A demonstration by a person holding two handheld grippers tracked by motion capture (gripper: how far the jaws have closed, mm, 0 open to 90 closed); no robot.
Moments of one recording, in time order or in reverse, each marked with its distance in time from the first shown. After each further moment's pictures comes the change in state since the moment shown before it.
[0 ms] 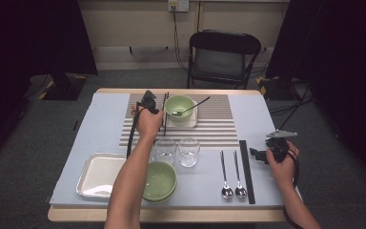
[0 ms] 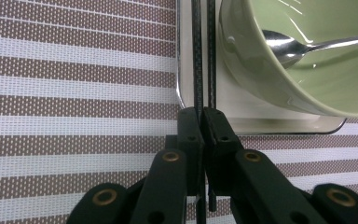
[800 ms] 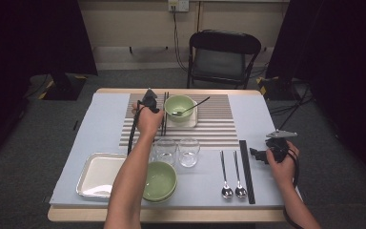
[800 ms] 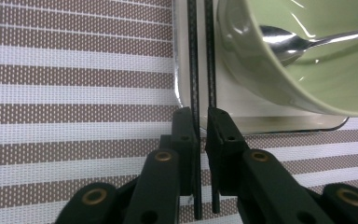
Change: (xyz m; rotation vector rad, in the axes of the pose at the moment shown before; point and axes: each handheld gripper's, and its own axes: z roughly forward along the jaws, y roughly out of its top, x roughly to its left) left arm -0.005 0.006 0.001 0.036 0.015 0.054; right arm 0.000 0.000 0.000 -0.001 0.000 -0.001
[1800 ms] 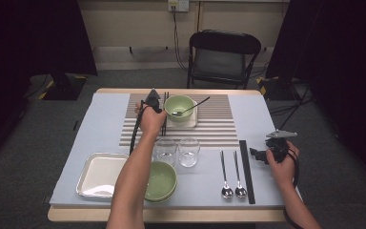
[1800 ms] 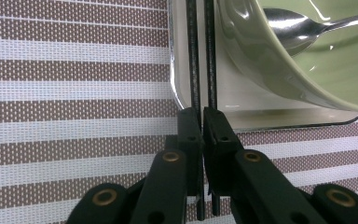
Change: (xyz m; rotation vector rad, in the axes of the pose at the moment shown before) left arm -0.003 0.001 0.011 0.052 0.022 -0.002; right arm 0.000 0.000 0.000 0.000 0.000 0.000
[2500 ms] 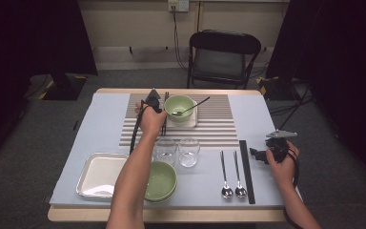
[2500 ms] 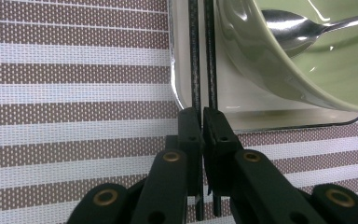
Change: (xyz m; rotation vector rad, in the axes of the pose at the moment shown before) left arm -0.001 0.000 0.000 -0.003 0.002 0.011; right arm 0.000 0.000 0.000 0.000 0.000 0.000
